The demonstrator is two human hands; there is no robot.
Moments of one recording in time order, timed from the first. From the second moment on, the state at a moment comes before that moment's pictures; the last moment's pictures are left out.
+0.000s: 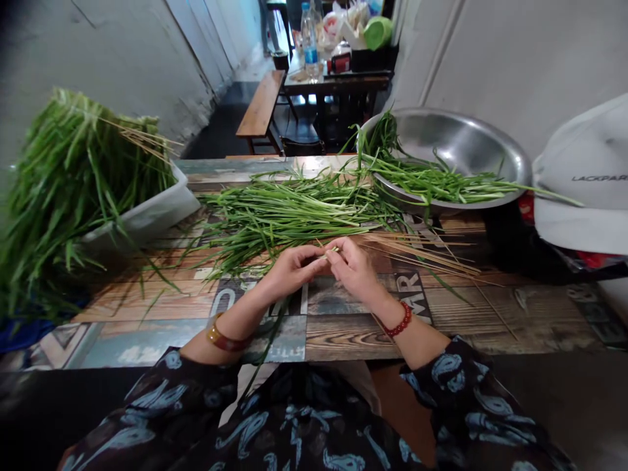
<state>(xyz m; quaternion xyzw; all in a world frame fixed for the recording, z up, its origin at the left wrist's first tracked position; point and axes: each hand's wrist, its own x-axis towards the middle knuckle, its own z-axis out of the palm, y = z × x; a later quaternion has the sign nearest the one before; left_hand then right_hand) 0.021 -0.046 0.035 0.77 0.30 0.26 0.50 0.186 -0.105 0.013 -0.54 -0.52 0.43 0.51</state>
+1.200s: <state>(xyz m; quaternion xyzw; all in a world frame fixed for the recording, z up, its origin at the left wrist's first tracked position) 0.098 0.016 0.045 0.94 0.30 0.10 0.11 0.224 -0.087 0.006 -0.61 -0.45 0.36 0.54</state>
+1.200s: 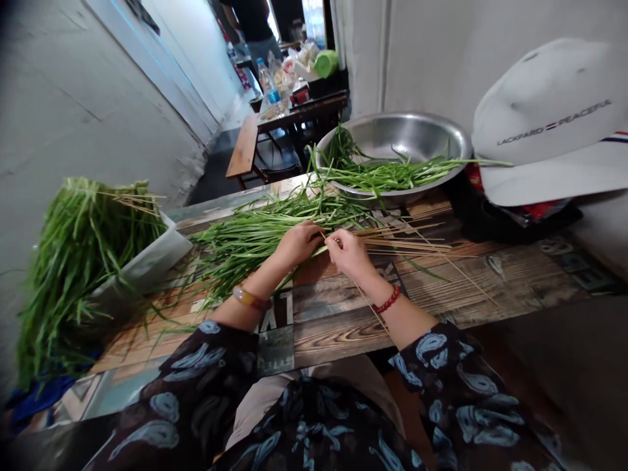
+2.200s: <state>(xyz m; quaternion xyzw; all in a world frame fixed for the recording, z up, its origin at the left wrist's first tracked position) 0.016 -0.021 0.034 0.81 0.35 0.29 0.36 0.200 -0.104 0.026 -0.52 -0.48 0.45 0.55</state>
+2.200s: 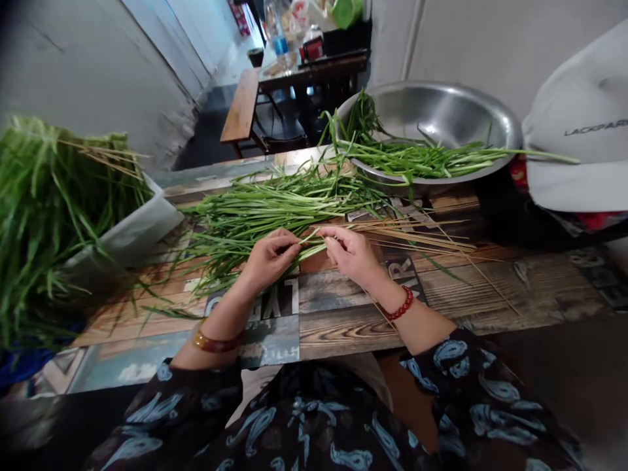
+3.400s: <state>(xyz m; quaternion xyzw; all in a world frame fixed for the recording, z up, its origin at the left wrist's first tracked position) 0.023 -0.037 0.040 0.53 0.37 0.32 0.69 0.190 -0.114 0.031 -0.56 -0.54 0.43 0.47</state>
